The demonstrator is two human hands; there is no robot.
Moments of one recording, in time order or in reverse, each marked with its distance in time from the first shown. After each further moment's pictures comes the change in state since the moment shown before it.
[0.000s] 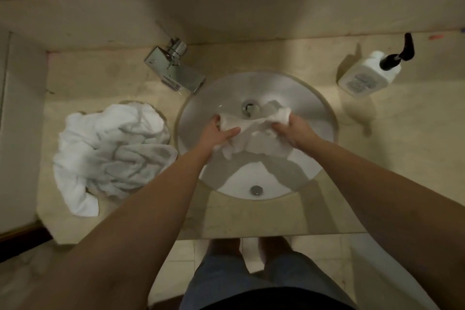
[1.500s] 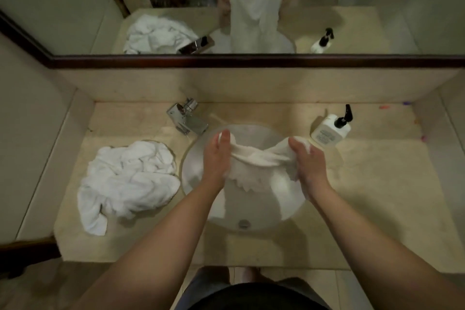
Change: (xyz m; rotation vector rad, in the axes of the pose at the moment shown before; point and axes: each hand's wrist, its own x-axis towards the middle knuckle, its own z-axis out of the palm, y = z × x) left_hand -0.125 0.110 0.026 -0.224 0.367 0.367; right_hand -0.124 -0.062 -0.078 0.710 0.312 -0.034
